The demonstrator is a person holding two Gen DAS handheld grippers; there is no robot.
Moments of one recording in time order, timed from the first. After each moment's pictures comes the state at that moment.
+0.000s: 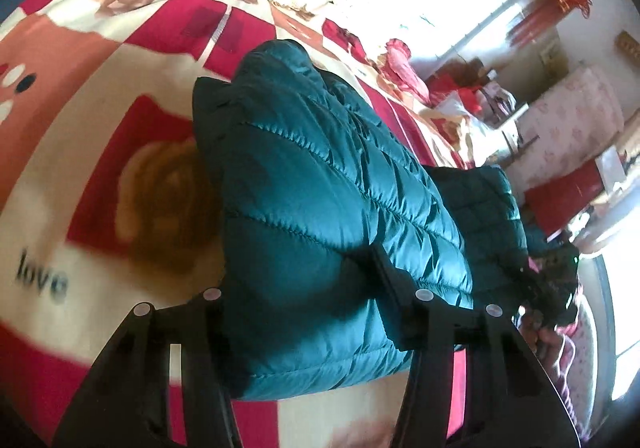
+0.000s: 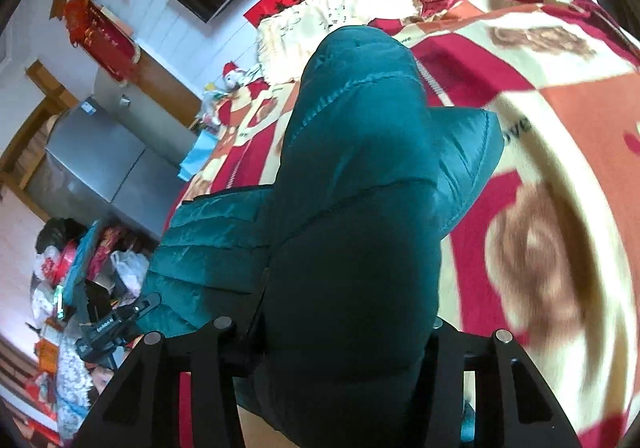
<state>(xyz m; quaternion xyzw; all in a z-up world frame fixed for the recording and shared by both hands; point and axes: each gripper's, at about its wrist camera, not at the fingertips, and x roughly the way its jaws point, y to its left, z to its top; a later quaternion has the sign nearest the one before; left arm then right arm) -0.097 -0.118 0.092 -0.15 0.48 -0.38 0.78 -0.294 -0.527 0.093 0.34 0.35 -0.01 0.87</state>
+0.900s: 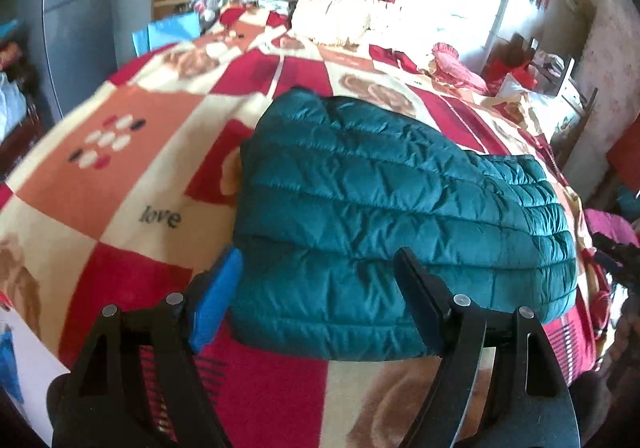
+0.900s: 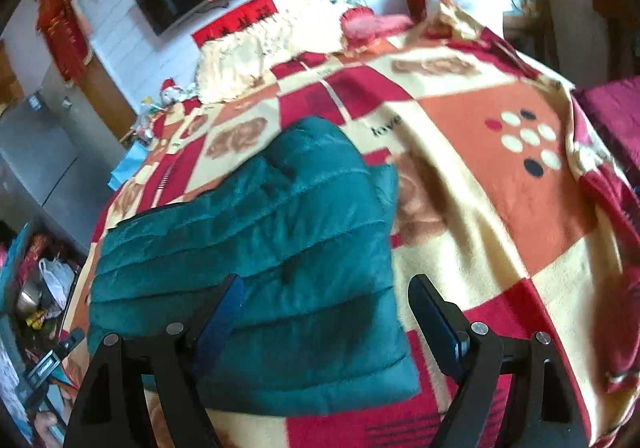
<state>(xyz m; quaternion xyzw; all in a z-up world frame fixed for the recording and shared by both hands) -0.219 -0.113 0.113 0.00 0.39 -0.23 0.89 -0.390 -0.478 0.113 0.24 0.33 -0.18 0.89</state>
